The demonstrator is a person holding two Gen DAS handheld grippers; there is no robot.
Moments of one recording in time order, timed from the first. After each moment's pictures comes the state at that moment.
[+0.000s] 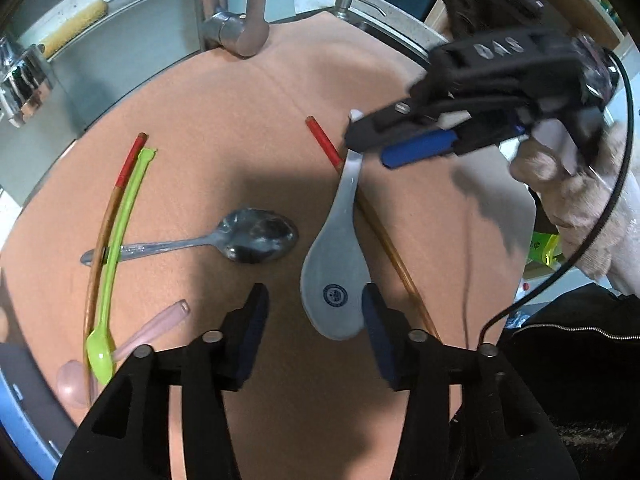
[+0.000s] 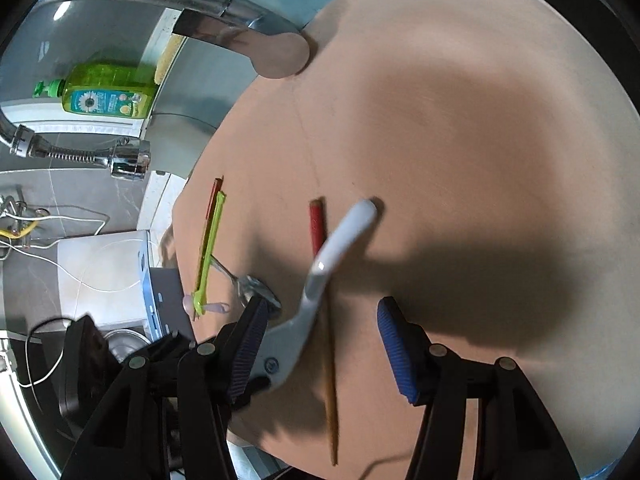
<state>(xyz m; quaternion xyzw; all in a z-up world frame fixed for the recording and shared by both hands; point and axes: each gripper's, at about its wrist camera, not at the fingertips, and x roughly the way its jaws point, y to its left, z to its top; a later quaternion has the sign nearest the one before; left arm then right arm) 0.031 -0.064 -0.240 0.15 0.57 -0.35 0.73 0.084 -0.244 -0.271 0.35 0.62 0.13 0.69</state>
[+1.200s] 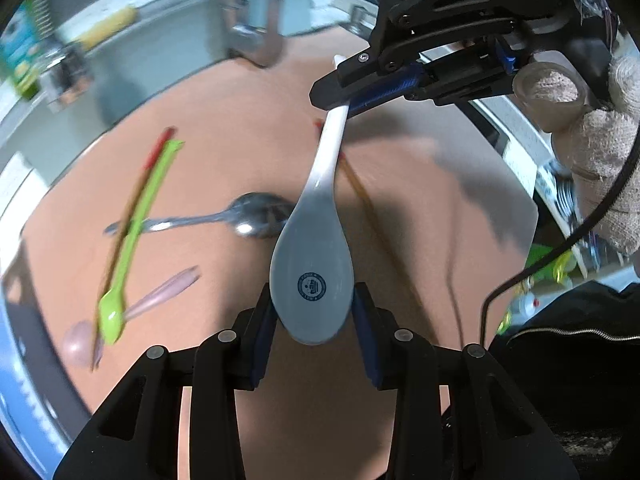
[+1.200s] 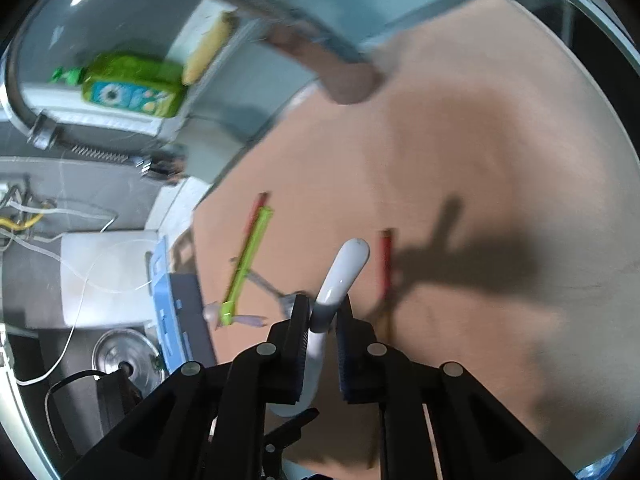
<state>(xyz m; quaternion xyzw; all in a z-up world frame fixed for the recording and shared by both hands) 0.003 -0.034 -0.217 0.13 0.55 -0.32 0.76 0.100 -0.208 -0.221 0.32 0.61 0.15 0.71</state>
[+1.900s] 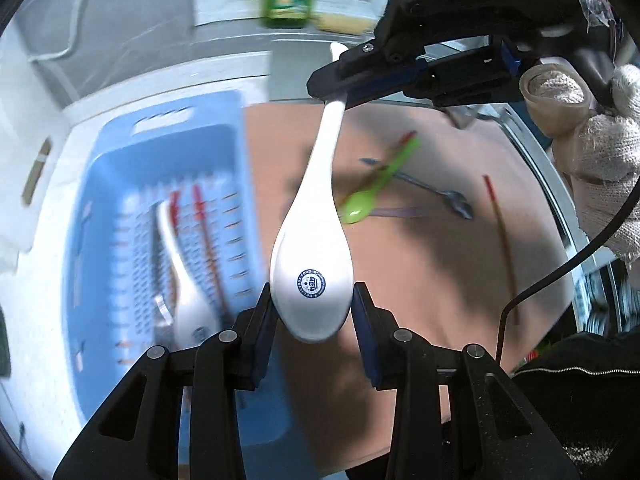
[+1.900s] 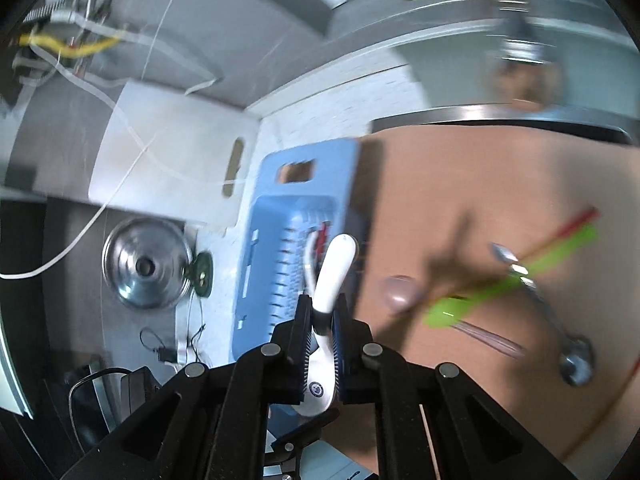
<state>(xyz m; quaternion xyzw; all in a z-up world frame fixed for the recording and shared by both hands) -0.033 0.166 -0.191 -0.02 0.52 -0.11 0.84 0.120 0.057 -0.171 0.16 0.63 0.35 0.67</state>
